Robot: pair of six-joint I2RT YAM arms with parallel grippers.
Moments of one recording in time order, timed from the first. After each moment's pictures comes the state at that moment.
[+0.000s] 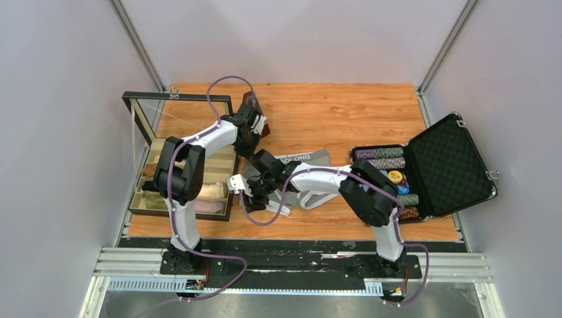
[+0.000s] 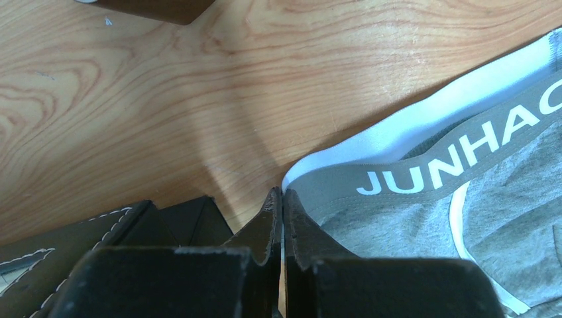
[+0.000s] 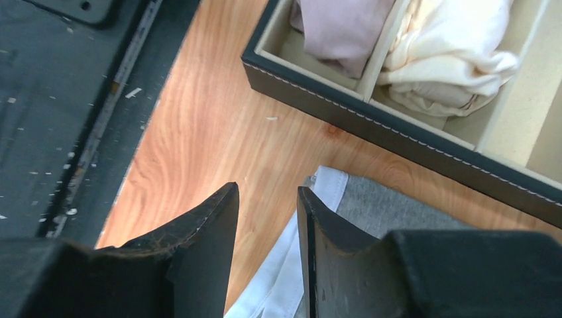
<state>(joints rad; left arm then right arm) -0.39 1.96 1.41 -0.63 0.03 -0.01 0.99 1.99 1.32 -0.16 -0.72 -0.67</state>
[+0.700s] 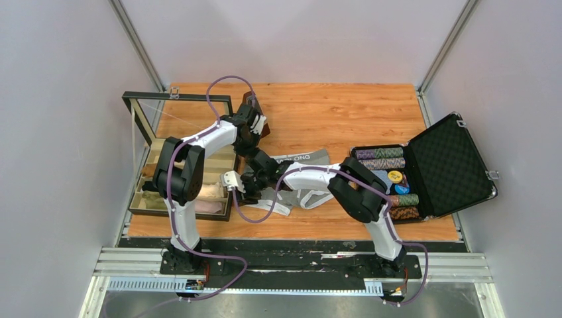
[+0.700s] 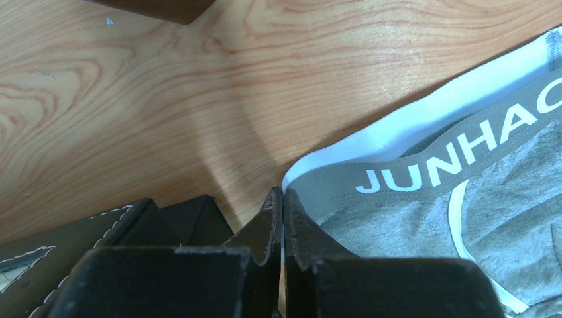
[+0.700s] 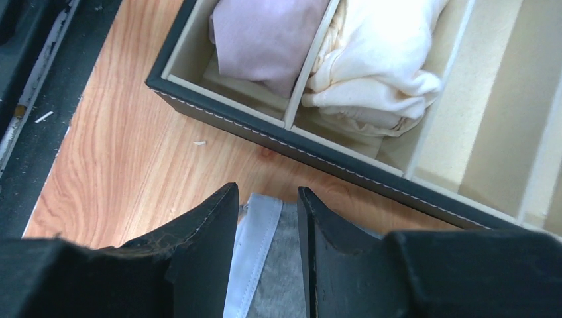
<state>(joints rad) -0.39 1.95 1.40 -0.63 0.03 -0.01 0.99 2.10 1.40 -0.06 -0.65 -0.67</state>
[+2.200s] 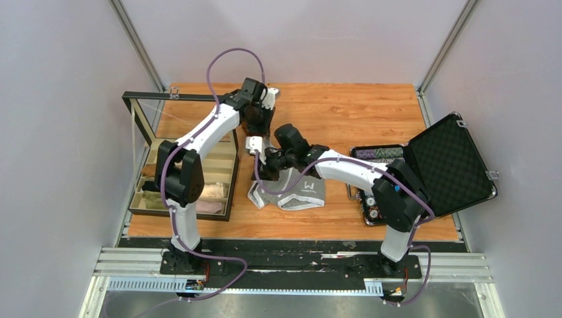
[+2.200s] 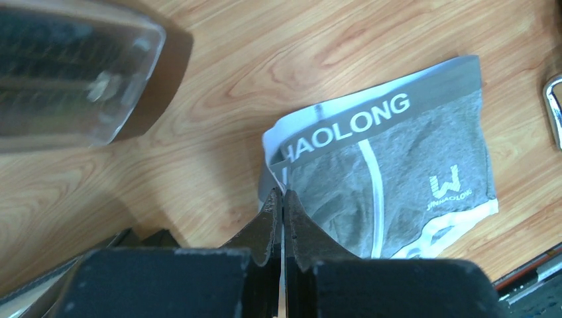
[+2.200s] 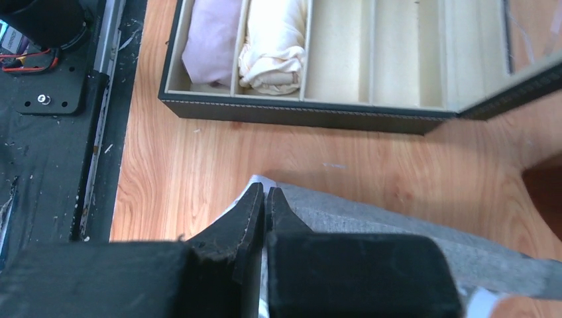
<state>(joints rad) -0.43 1.93 1.72 -0.77 0.21 -0.05 0.85 1.83 1.28 -0.05 -0.67 -0.37</state>
